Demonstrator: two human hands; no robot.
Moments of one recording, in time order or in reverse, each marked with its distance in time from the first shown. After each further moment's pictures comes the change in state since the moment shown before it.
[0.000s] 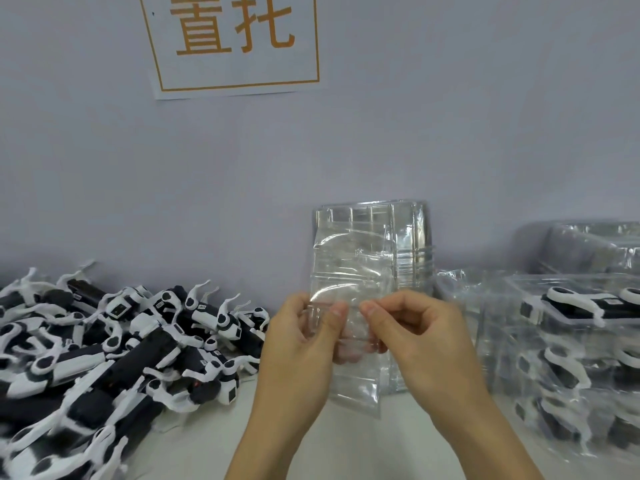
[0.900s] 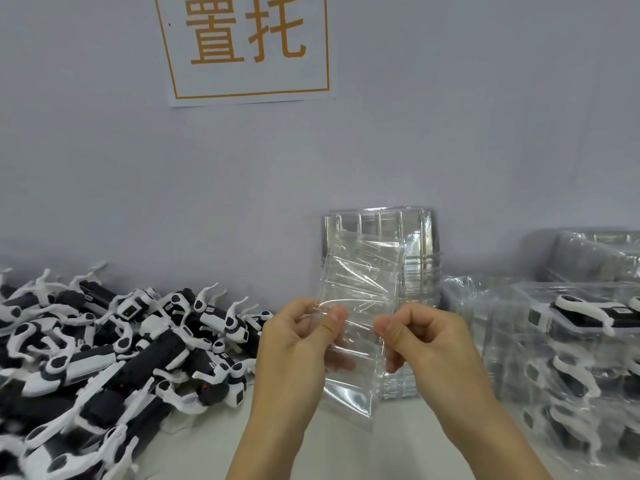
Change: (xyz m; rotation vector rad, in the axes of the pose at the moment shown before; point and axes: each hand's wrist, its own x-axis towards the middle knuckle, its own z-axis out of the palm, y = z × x) left_hand 0.000 0.011 -0.010 -0.056 0.058 -0.096; right_hand 0.000 0.006 -0.004 -0.015 -0.064 0.054
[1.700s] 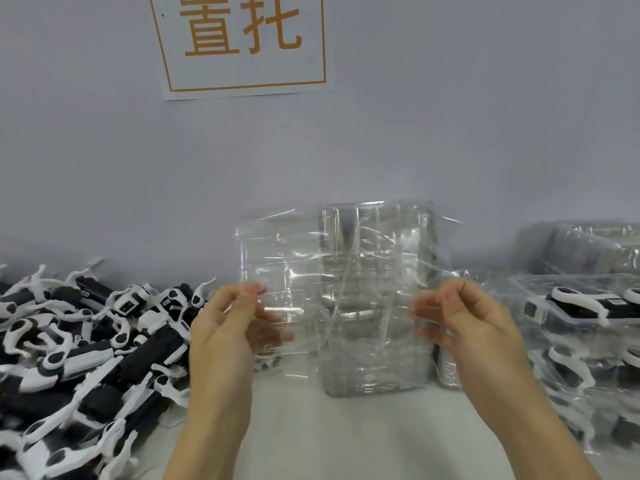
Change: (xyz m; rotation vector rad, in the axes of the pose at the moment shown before) left_hand 0.009 0.009 -0.041 -0.125 0.249 0.033; right_hand 0.006 0.005 -0.033 0.144 0.197 0.028
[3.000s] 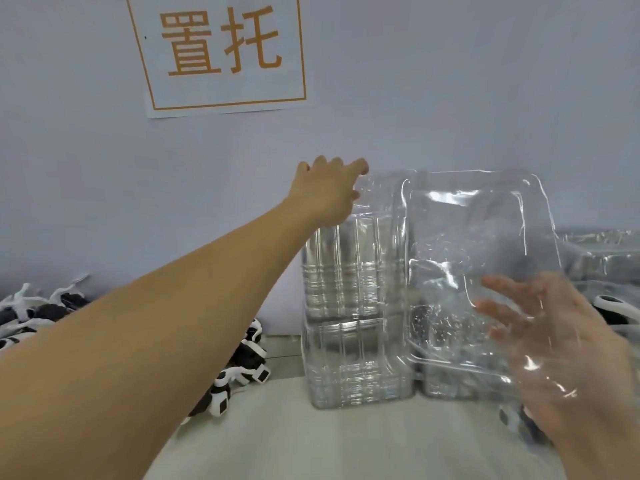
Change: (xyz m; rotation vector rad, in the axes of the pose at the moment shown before) left_hand 0.140 0.051 0.177 1.638 -0.487 0.807; right_hand 0.007 -0.034 -0.066 0.384 0.115 -0.046
